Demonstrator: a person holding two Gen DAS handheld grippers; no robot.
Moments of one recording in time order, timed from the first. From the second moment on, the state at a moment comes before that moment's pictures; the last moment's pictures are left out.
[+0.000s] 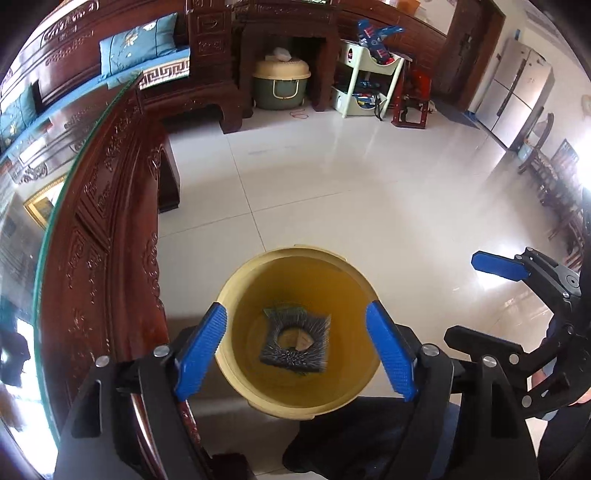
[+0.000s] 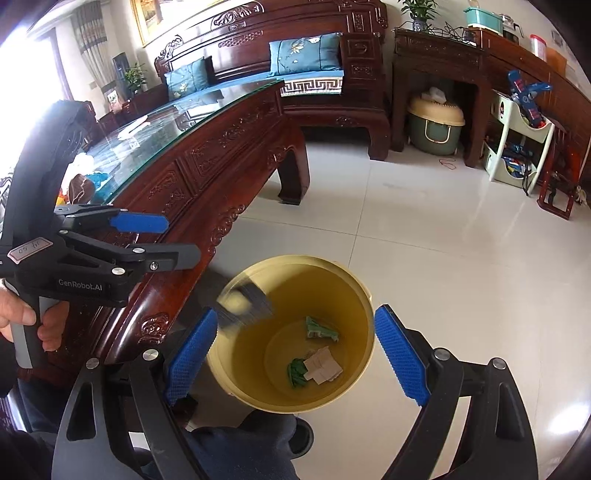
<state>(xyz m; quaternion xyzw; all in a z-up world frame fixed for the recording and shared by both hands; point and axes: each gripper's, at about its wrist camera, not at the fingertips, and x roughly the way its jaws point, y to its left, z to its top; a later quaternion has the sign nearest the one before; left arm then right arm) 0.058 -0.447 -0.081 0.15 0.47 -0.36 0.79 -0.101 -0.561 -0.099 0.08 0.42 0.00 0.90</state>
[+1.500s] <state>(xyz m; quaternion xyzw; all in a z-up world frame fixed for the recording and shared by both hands) 0.019 -0.015 0.011 -0.02 0.36 -0.04 0.93 -0.026 -0.209 -0.010 -0.07 0.32 0.29 0.90</state>
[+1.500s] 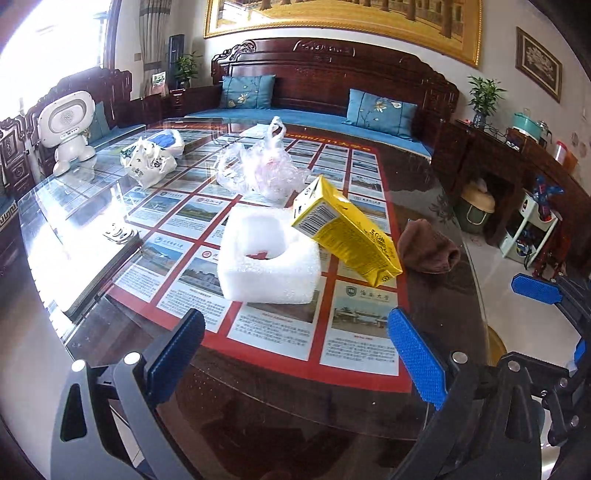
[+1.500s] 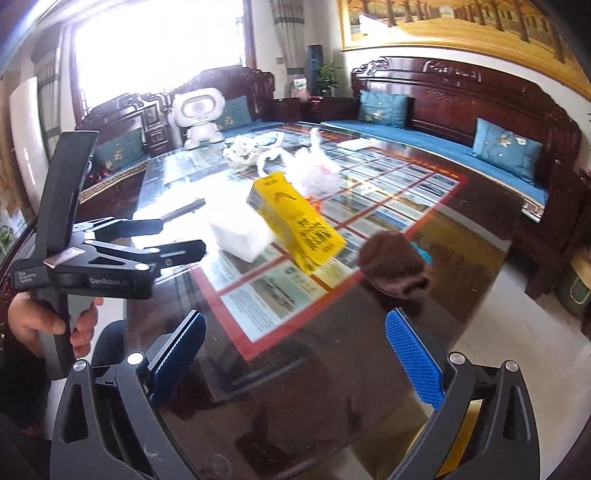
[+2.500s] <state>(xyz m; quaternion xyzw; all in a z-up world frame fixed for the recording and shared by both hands) 0.076 0.006 -0.033 -0.05 0.42 -0.03 0.91 0.120 -0.136 -0.056 -0.19 0.36 0.37 0.83</state>
